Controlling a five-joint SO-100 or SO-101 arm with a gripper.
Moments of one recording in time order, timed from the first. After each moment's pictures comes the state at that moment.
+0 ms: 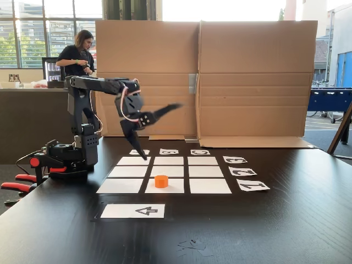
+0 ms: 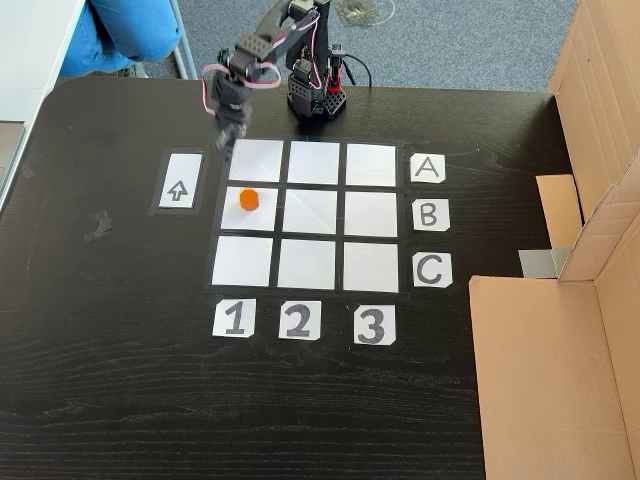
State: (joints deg) arm 32.3 103.0 100.2 68.9 60.6
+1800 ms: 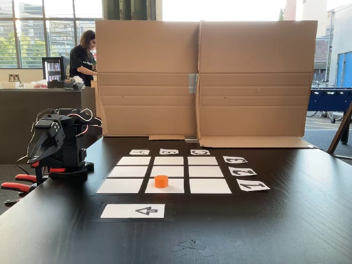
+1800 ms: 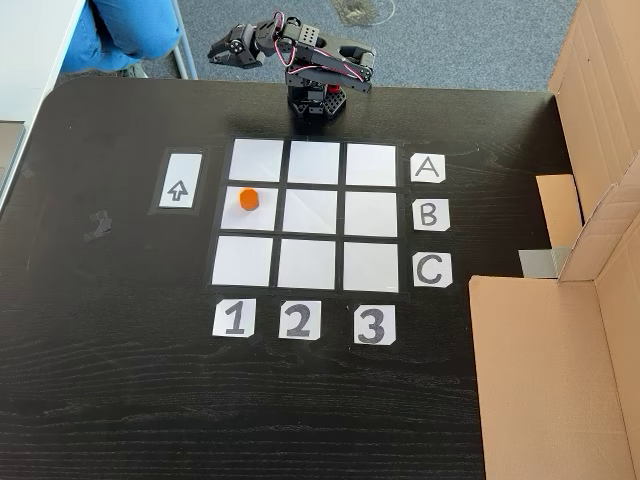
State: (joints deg) arm 93.5 190.3 173.8 44.6 84.5
